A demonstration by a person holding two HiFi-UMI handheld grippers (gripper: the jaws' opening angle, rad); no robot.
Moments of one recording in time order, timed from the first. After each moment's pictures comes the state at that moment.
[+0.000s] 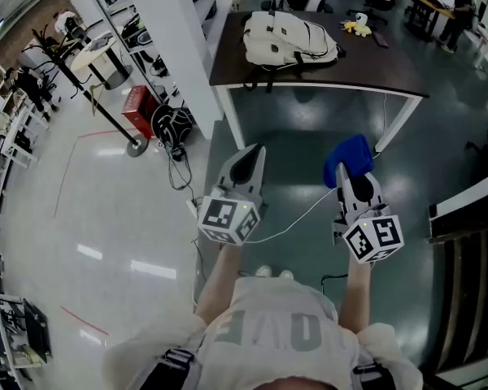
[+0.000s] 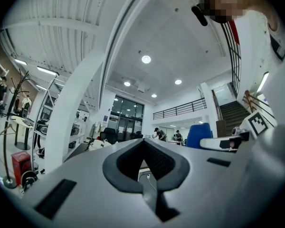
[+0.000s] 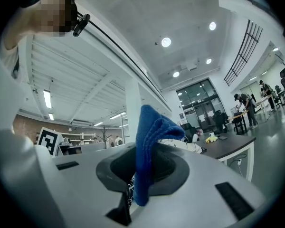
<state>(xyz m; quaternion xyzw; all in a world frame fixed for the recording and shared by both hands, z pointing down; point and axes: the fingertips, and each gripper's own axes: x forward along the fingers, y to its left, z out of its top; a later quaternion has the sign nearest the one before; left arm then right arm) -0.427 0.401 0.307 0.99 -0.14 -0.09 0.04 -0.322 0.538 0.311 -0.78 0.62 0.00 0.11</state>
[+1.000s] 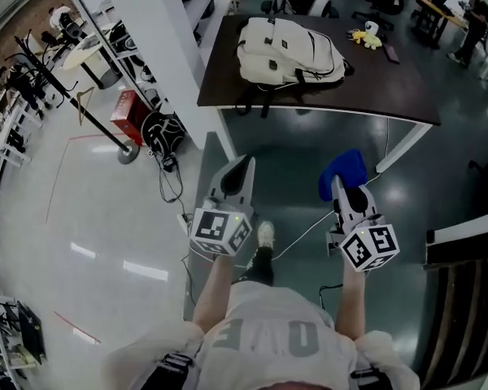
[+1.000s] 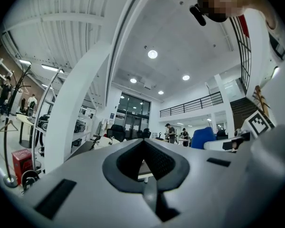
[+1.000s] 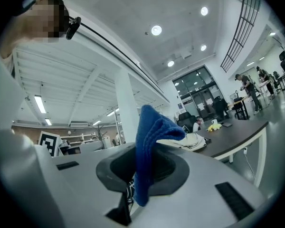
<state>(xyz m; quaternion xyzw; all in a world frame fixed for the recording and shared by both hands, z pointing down) -0.325 0.276 0.345 0.98 -0.18 -0.07 0.05 -0.200 0.421 0.359 -0.77 0.62 -0.07 0.13</state>
